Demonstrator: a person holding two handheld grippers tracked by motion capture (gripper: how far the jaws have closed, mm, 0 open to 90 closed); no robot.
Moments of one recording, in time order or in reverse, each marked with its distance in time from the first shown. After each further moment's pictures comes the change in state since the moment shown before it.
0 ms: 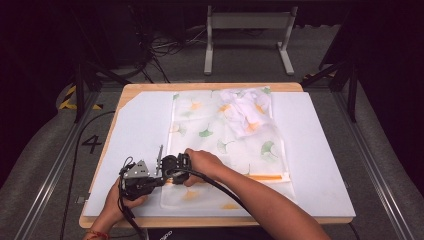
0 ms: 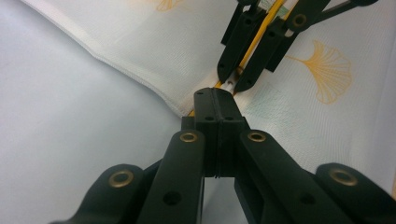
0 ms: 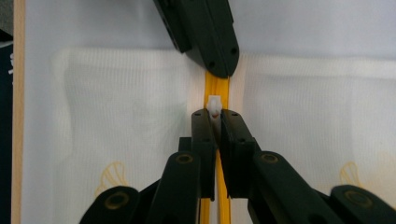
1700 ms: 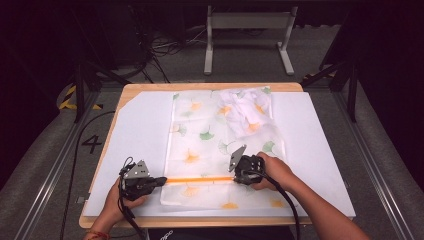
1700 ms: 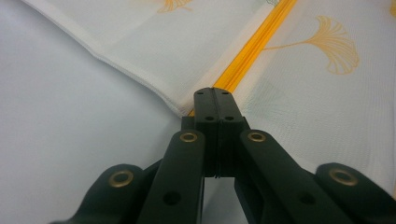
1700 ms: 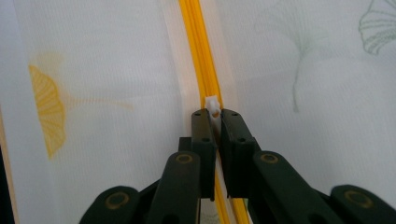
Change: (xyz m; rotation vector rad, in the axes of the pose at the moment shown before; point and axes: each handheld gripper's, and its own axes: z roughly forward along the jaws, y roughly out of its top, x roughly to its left) left arm 0.000 0.000 0.000 -0.001 0.003 0.006; right arm 0.016 -0.186 -0.055 -0.049 -0.111 0.209
